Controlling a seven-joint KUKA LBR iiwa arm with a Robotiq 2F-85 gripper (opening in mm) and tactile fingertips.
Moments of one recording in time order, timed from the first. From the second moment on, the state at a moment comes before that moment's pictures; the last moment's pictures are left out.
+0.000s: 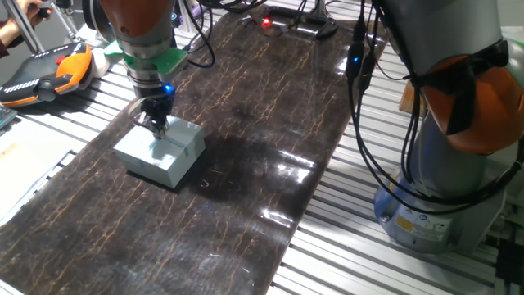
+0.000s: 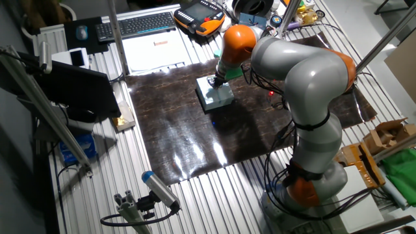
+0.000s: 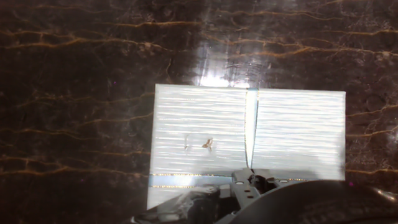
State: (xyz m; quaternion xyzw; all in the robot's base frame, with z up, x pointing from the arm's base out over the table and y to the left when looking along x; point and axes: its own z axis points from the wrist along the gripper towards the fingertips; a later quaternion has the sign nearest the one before) arm 0.611 0.122 0.110 -0.05 1.00 0.03 0.06
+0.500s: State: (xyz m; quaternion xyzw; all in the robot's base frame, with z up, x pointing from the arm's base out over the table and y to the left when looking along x) arm 0.611 0.122 0.110 -0.04 1.00 0.03 0.07
